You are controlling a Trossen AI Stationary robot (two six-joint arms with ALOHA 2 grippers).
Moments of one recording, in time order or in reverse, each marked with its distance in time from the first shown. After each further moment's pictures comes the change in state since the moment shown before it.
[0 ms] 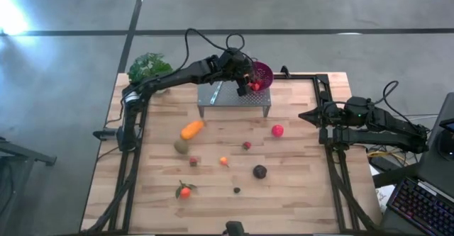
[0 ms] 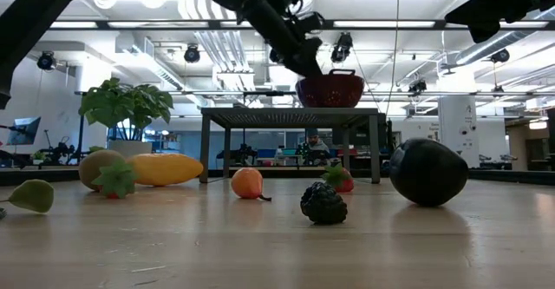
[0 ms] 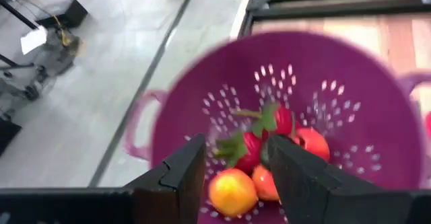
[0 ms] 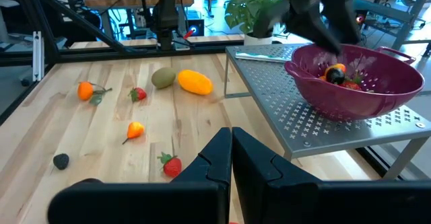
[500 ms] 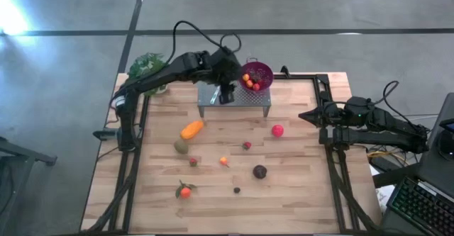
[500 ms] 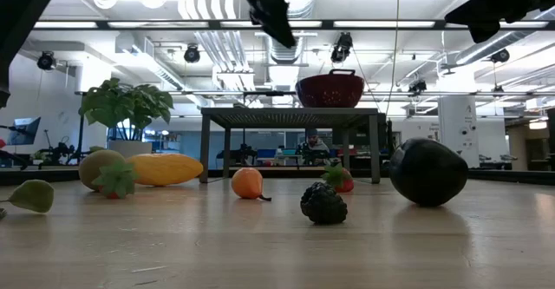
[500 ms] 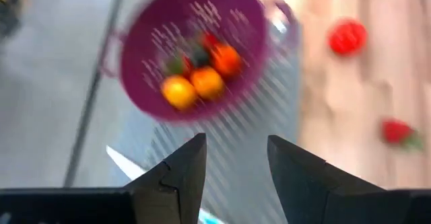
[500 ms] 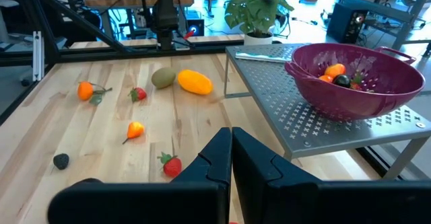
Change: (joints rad) left arm -0.089 -0.095 0.233 -0.620 -0.001 -0.022; right arm 0.000 0.000 0.000 0.000 0.000 0.000
